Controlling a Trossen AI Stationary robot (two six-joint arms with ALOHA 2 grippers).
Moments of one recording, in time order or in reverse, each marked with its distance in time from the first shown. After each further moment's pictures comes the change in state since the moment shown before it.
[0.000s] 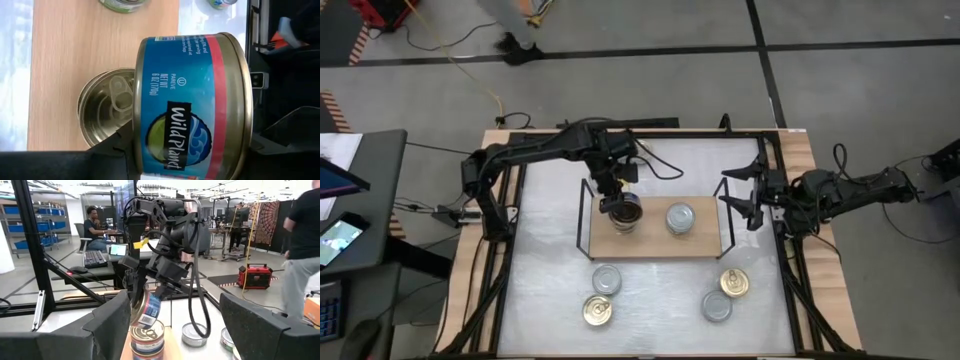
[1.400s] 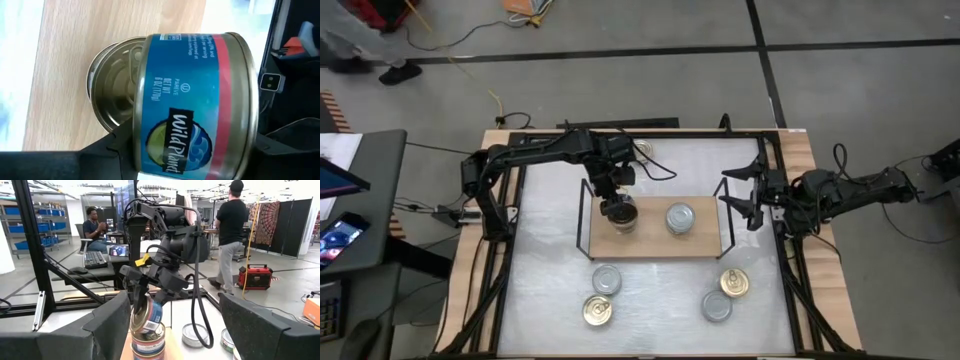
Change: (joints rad) left arm 0.001 -0.001 -0.063 -0.019 -0.060 -0.095; right arm 0.000 0.000 0.000 0.005 -0.001 -0.001
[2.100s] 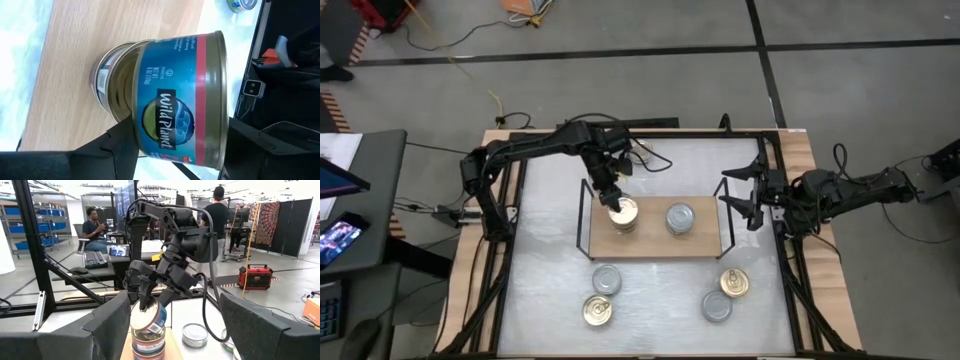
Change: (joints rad) left arm 0.081 0.001 -0.001 -0.027 0.103 -0.002; right arm 0.000 0.000 0.000 0.000 0.000 0.000
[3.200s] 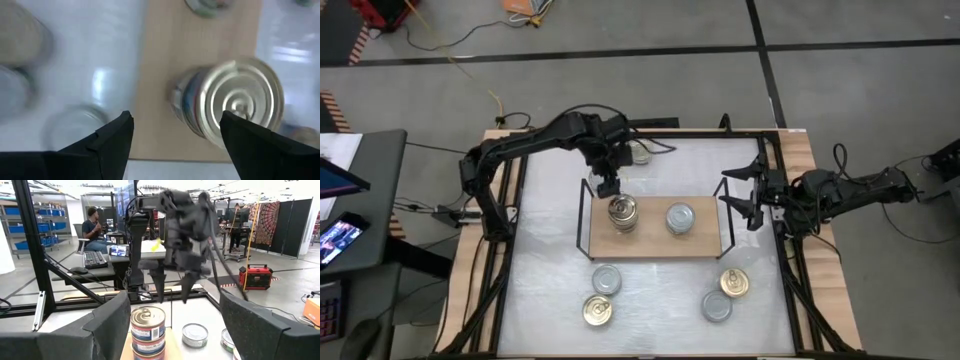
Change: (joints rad) left arm -0.028 -0.008 0.157 -0.043 -0.368 0.185; right arm 0.000 0.000 0.000 0.000 0.000 0.000
